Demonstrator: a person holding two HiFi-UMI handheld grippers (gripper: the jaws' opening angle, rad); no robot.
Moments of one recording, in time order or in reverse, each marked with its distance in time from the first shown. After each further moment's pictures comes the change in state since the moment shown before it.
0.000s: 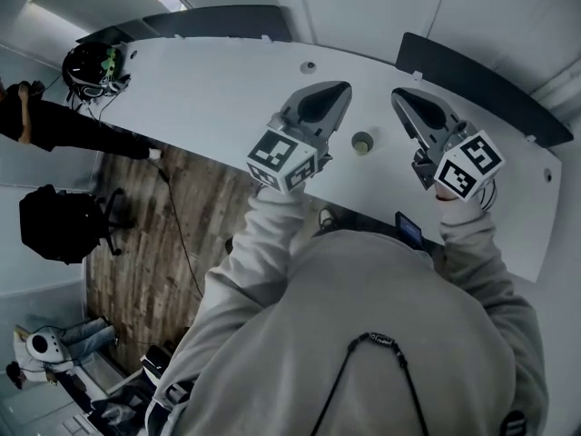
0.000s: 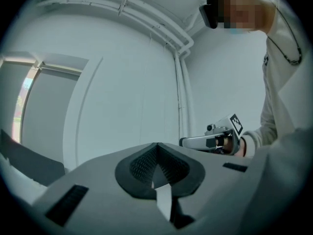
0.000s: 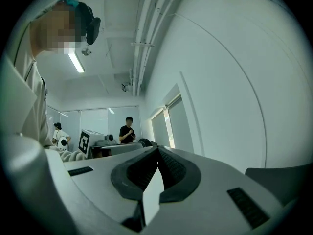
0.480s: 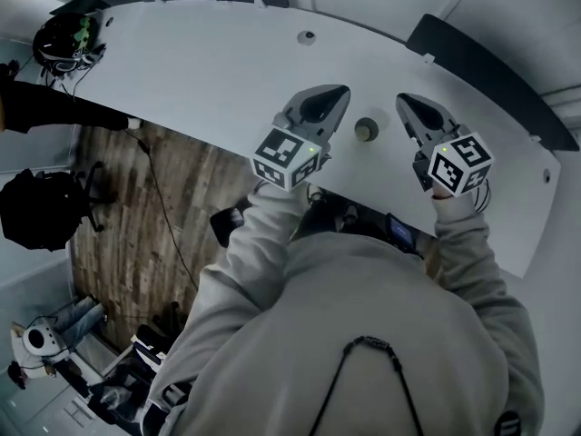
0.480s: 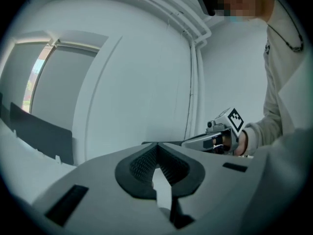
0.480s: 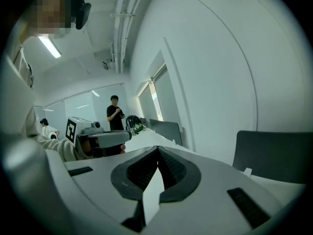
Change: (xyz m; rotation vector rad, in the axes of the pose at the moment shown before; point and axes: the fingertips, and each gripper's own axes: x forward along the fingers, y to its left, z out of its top) left arm -0.004 0.079 -0.125 -0.138 0.135 0.067; right arm 0.057 -0.068 -0.138 0.110 0.291 -0.136
